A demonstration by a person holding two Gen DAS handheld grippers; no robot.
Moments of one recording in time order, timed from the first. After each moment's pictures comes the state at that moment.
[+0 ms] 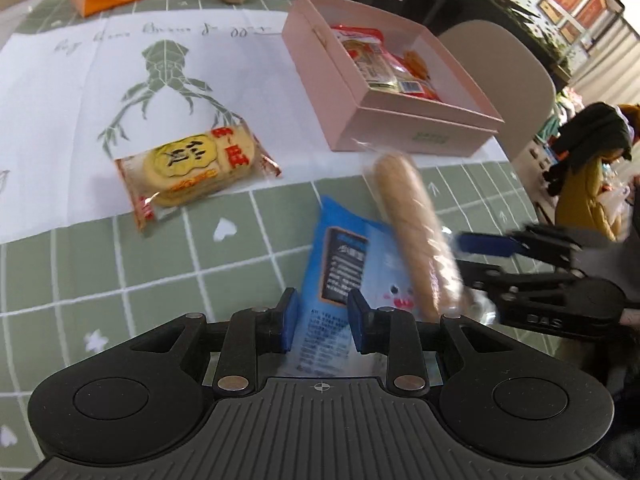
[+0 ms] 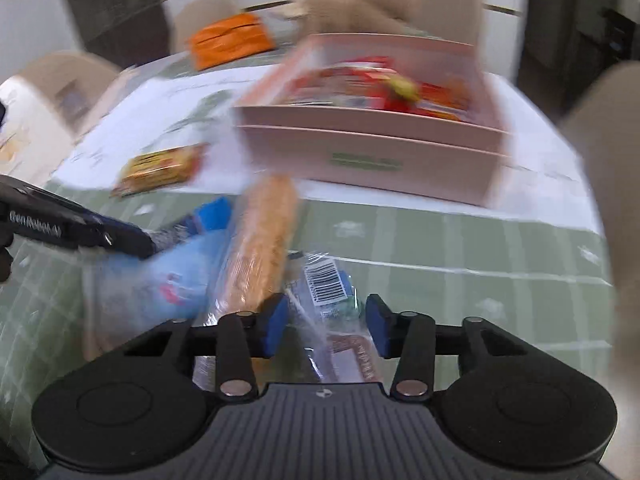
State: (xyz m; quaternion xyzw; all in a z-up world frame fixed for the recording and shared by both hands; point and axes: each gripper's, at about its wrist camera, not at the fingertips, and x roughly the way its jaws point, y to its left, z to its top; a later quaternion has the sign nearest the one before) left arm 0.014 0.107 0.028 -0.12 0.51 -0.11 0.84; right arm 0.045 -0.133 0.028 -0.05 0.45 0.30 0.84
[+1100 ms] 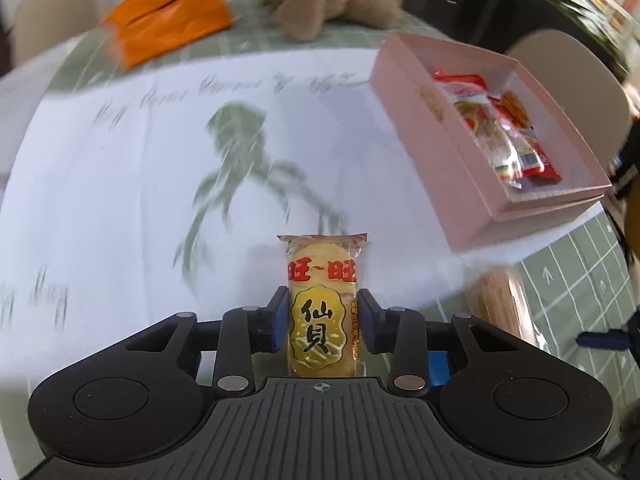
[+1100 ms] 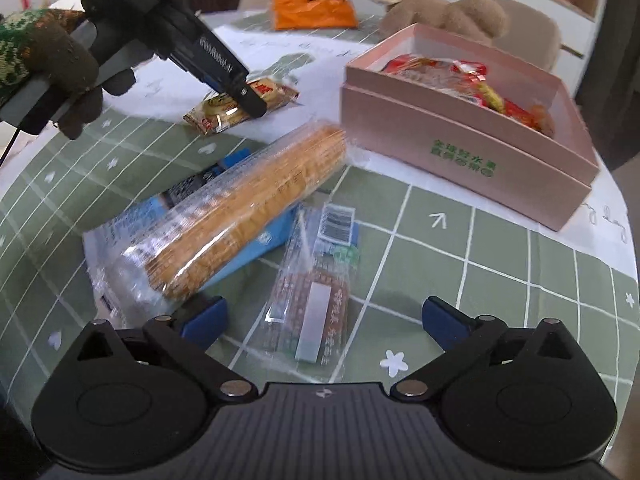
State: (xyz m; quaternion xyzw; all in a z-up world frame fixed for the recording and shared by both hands) left arm 0.092 0.130 0.029 -0.06 0.52 -0.01 0.85; right arm 0.016 -0.113 0.020 -0.17 0.45 0.35 0.81
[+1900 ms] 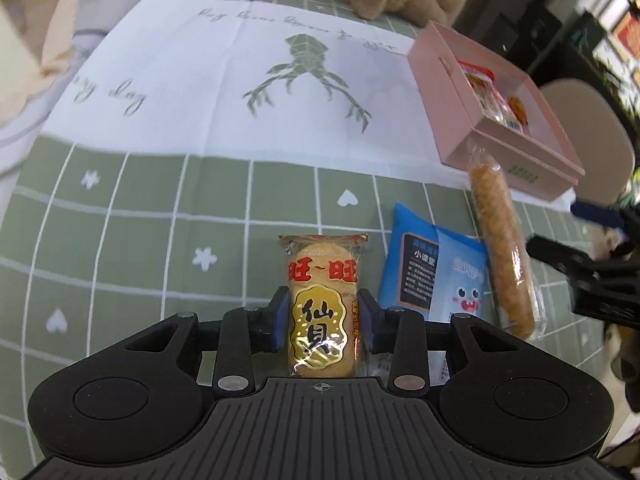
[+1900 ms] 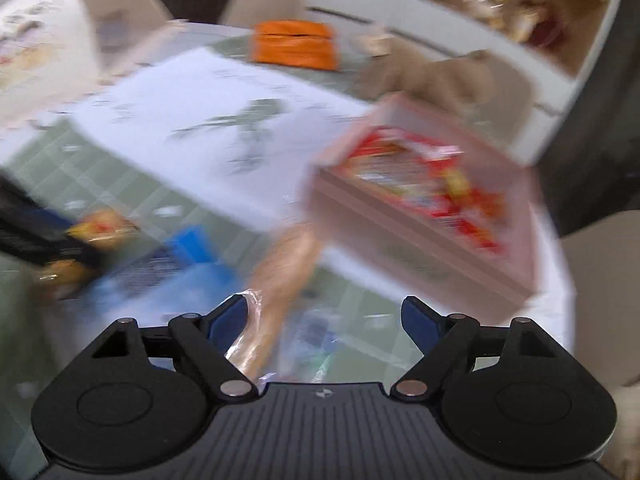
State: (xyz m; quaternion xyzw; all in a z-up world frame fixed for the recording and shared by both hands) left arm -0.029 0.136 0.030 -0.19 0.50 0.05 0.84; right arm 0.035 -0.097 0.075 -0.21 0.38 0.28 0.86
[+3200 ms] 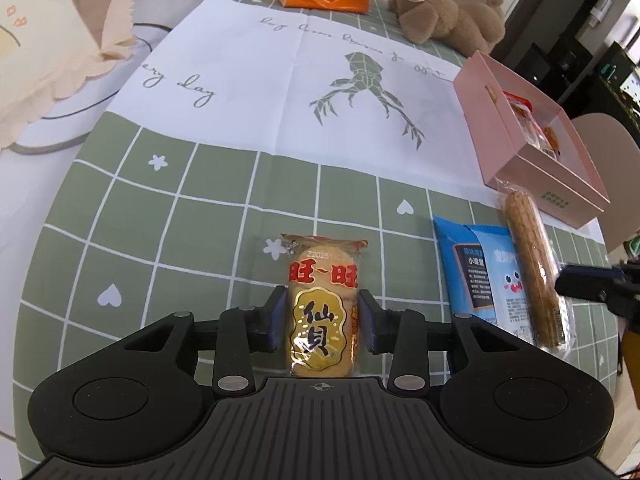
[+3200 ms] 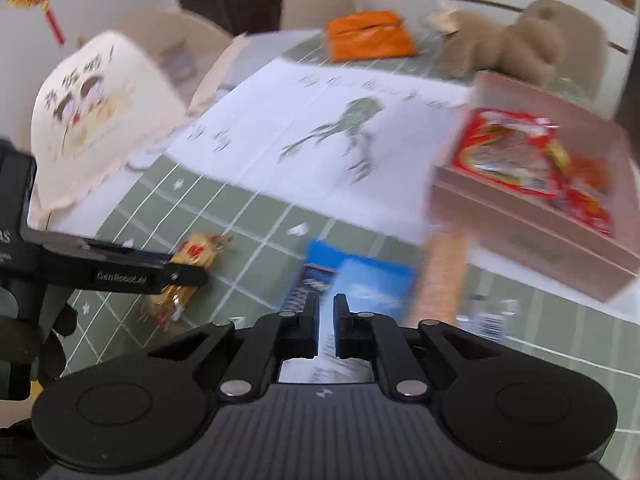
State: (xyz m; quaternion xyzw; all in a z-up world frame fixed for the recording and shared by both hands) left arm -0.048 0.157 0.033 -0.19 0.48 0.10 0.85; right arm 0.030 -0.082 0.090 -0.08 0.47 0.38 0.79
